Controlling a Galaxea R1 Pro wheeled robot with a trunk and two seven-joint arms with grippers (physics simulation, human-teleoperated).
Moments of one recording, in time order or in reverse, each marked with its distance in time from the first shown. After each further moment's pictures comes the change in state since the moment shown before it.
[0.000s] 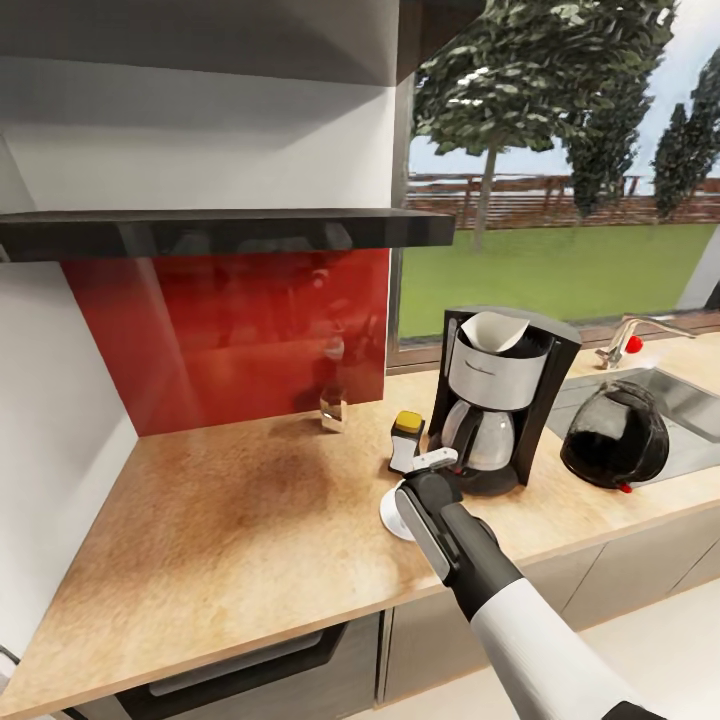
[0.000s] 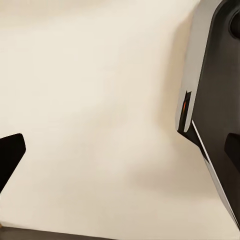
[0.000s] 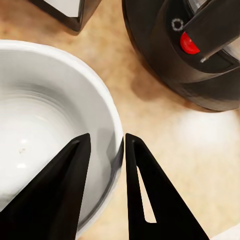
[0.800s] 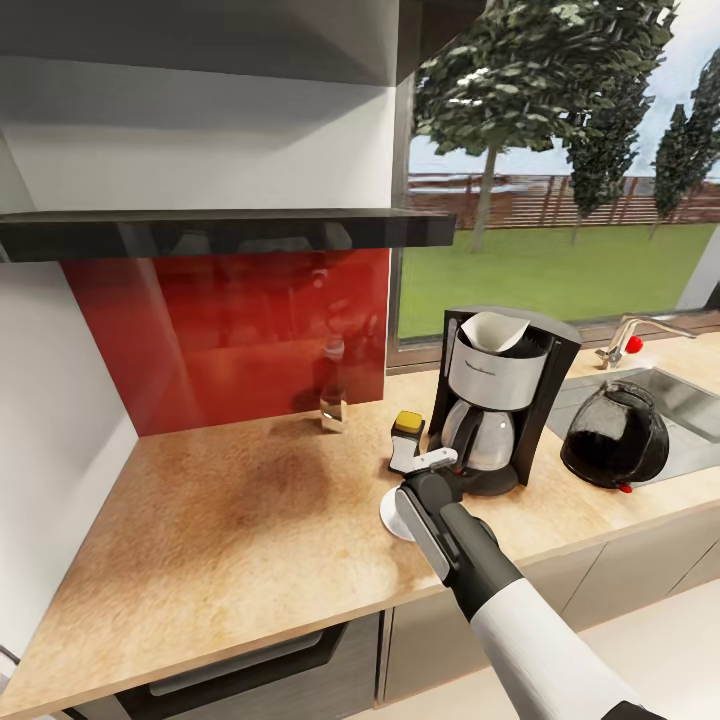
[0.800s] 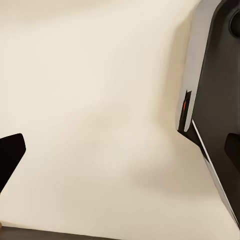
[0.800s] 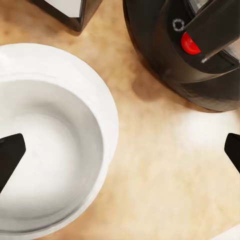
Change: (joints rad) left arm 0.001 0.000 0.000 0.000 -0.001 0.000 0.000; right arm 0.000 0.000 0.001 0.000 0.000 0.000 0.002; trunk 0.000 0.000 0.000
